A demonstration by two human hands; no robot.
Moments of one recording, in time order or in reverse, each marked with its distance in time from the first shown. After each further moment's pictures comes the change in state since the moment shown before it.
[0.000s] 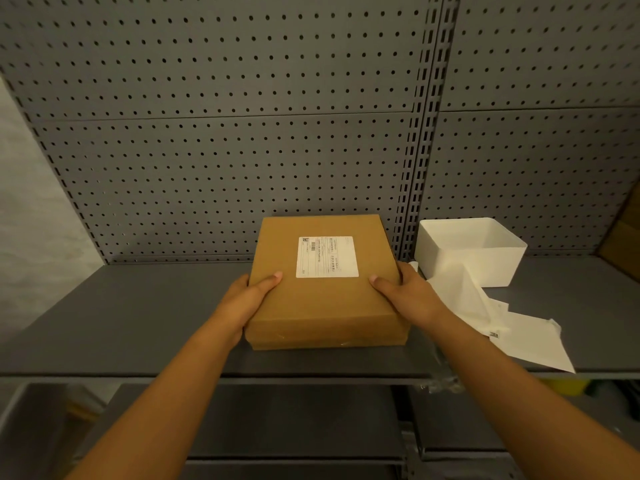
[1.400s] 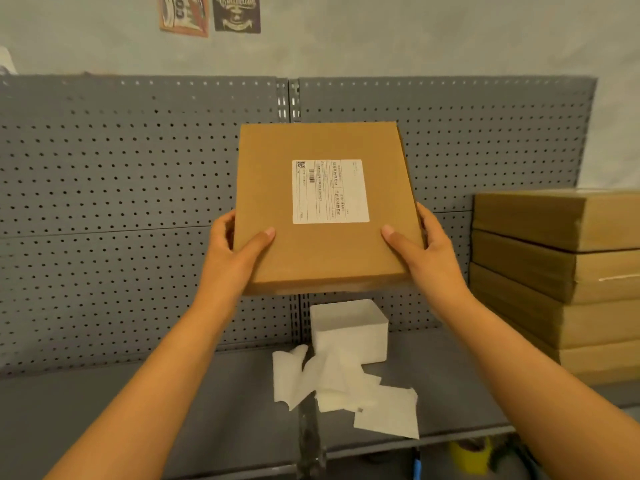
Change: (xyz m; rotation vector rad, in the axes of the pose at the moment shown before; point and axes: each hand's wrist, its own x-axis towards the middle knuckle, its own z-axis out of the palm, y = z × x) left_hand -0.122 0.172 0.177 -0.119 0.078 0.836; right_hand -0.052 -0.029 -0.258 0.360 0.449 -0.581
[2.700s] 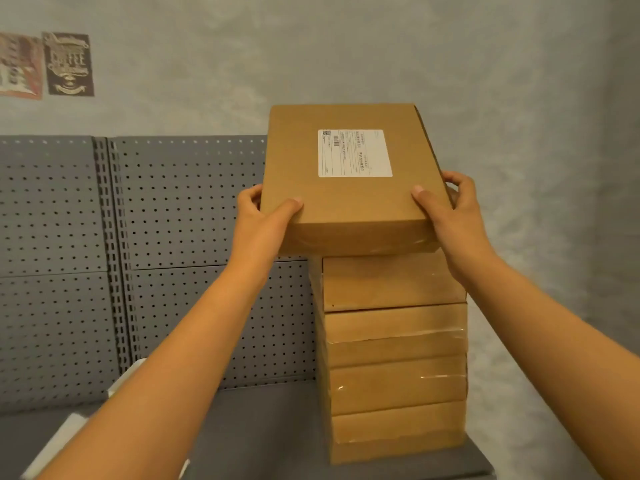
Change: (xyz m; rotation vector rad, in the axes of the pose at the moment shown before) left_hand -0.044 0.141 0.427 -0.104 0.013 0.093; right_hand 0.145 0.010 -0.412 -0.009 0.195 -0.136
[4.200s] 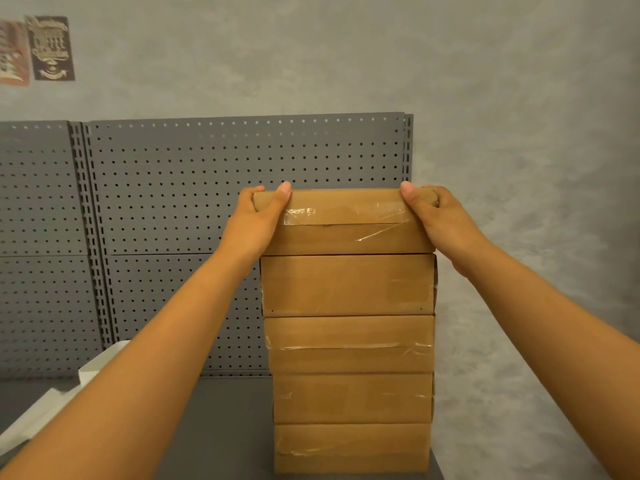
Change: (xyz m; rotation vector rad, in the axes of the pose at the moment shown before) left_hand 0.016 -0.031 0.085 0.390 -0.009 -0.113; right_hand 0.082 0.078 -0.057 -0.216 -0.304 0.137
